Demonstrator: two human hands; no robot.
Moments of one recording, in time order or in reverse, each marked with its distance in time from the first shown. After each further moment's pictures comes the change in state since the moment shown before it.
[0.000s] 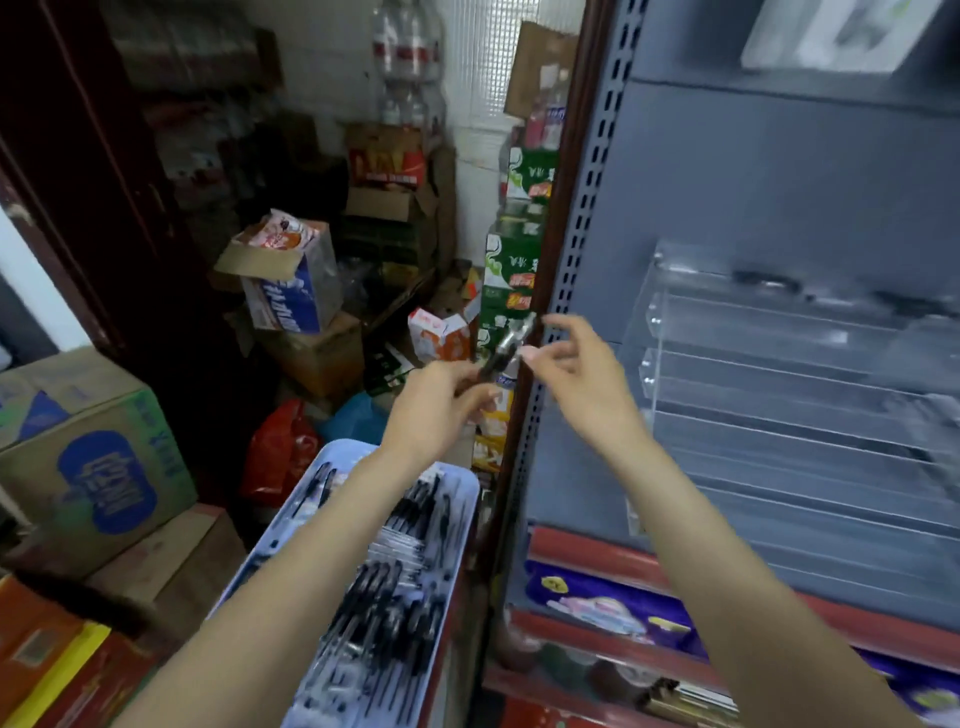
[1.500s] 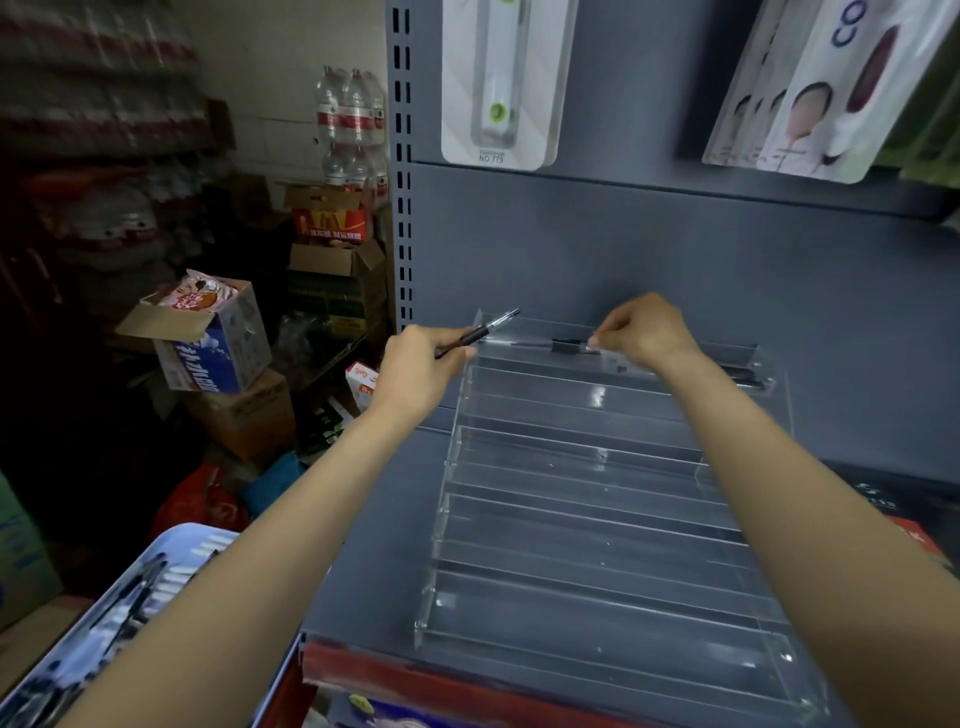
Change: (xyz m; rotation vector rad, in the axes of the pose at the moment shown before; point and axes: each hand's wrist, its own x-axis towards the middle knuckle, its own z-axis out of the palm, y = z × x) left_hand 0.122 0.142 0.115 -0.024 0.141 0.072; right_hand 0.130 0.071 -0.261 -0.448 0.086 0.137
